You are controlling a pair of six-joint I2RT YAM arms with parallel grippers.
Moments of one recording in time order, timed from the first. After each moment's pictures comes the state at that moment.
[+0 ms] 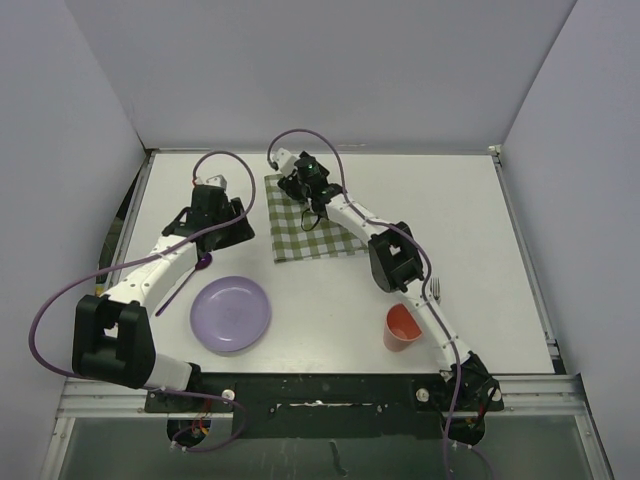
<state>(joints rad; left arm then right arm) -0.24 1.42 1.00 -0.38 -0.01 -0.52 0.61 2.77 2.44 -0.15 0.25 -0.56</state>
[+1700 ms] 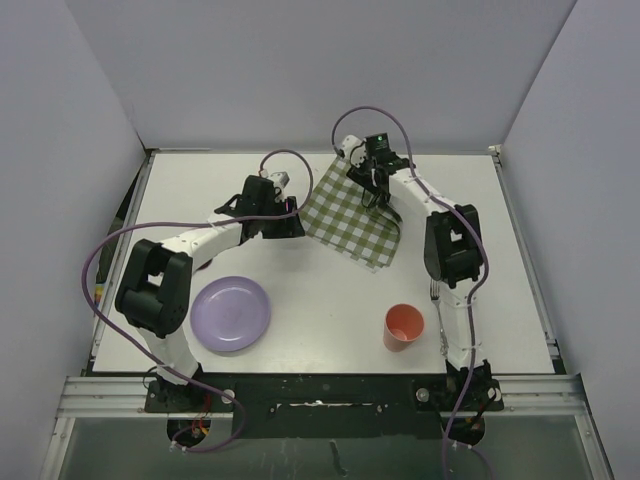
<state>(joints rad) -0.42 1.78 1.20 -0.21 0.21 -0.43 0.33 2.34 1.99 -0.38 0.20 -0.76</state>
